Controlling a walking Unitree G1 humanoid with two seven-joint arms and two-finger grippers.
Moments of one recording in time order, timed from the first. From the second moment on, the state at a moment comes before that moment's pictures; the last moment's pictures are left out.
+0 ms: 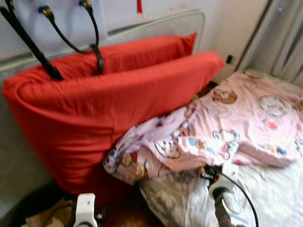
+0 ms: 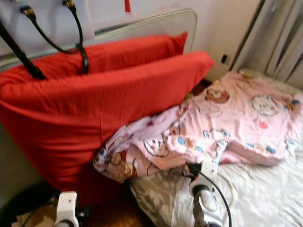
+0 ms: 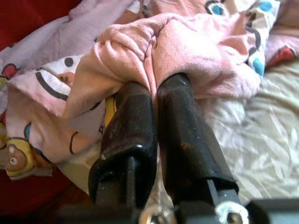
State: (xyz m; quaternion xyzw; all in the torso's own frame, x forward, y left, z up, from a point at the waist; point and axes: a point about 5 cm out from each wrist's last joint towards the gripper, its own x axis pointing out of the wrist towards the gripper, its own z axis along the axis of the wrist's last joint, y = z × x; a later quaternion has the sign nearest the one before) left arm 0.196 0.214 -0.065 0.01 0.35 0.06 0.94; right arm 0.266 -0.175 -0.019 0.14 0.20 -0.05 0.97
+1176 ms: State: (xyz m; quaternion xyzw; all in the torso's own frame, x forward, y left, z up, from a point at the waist) left arm 0.168 0.219 -0.081 0.01 0.40 0.06 0.91; right arm 0.265 -0.187 -0.016 0.12 0.17 -0.08 0.97
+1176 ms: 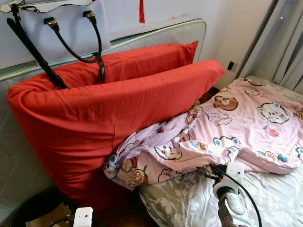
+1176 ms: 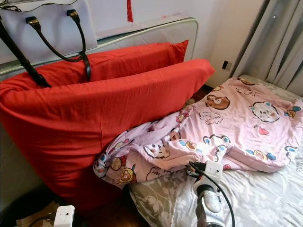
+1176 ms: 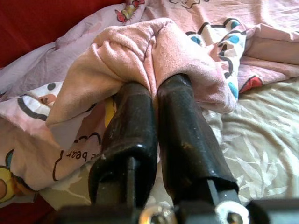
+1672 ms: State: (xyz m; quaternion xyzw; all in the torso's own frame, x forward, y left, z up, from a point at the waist) left arm 0.164 0.219 -0.082 0.02 0.41 0.06 0.91; right arm 0.265 -0.186 -0.015 0.10 0.17 -0.09 0.98
